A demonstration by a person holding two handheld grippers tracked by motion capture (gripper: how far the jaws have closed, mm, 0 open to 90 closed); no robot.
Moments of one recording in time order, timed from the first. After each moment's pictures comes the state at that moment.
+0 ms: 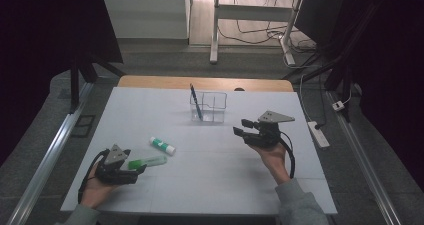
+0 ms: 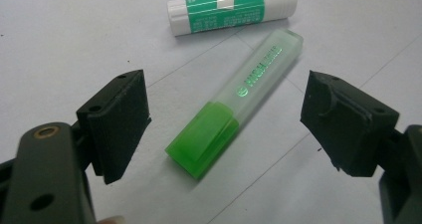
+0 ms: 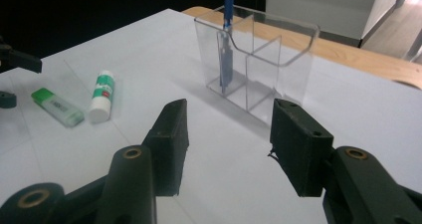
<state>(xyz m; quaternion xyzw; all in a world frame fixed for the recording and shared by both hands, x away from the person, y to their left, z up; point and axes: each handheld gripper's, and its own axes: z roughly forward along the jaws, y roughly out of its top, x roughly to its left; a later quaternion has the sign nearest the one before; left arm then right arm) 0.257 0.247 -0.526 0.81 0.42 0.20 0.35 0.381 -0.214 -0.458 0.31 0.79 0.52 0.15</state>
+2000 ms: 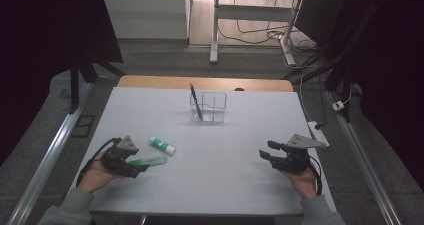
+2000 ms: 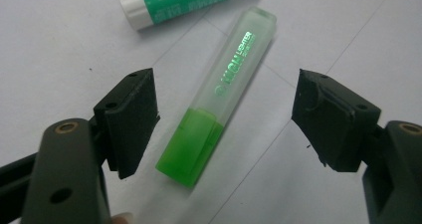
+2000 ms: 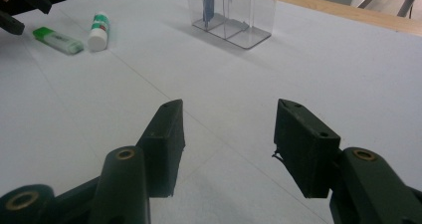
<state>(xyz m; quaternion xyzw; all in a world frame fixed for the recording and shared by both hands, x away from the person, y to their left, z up) 0.294 0.237 -0.504 0.89 0.36 0.10 0.27 0.331 -0.291 -0.479 0.31 0.80 0.49 0.16</state>
